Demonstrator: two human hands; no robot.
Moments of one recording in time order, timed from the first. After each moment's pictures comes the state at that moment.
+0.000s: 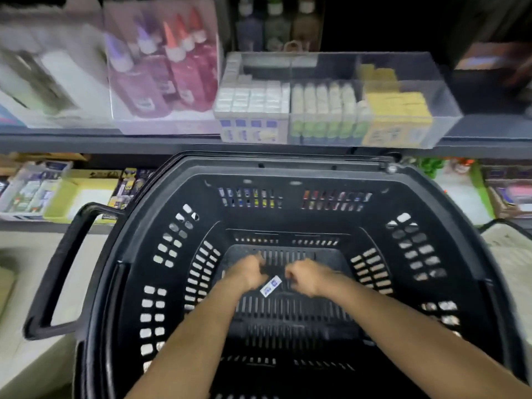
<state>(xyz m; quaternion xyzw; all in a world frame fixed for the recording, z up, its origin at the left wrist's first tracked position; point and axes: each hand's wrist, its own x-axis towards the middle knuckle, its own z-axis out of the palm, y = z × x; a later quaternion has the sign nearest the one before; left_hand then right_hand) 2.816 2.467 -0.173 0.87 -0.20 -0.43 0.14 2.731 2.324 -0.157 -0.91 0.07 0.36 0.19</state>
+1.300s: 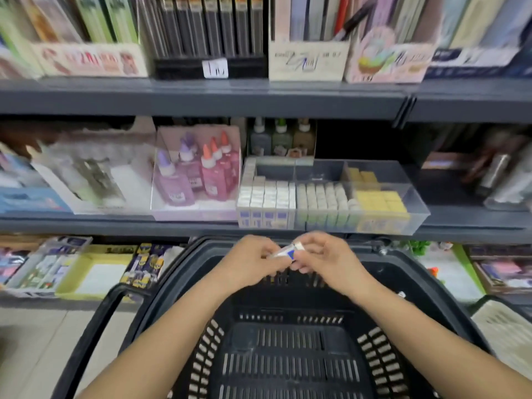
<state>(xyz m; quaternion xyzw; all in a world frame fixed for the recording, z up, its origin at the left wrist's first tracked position) 2.882 2.447 0.039 0.81 -0.34 -0.26 0.39 2.776 2.300 0.042 -0.75 0.15 -0.05 0.64</state>
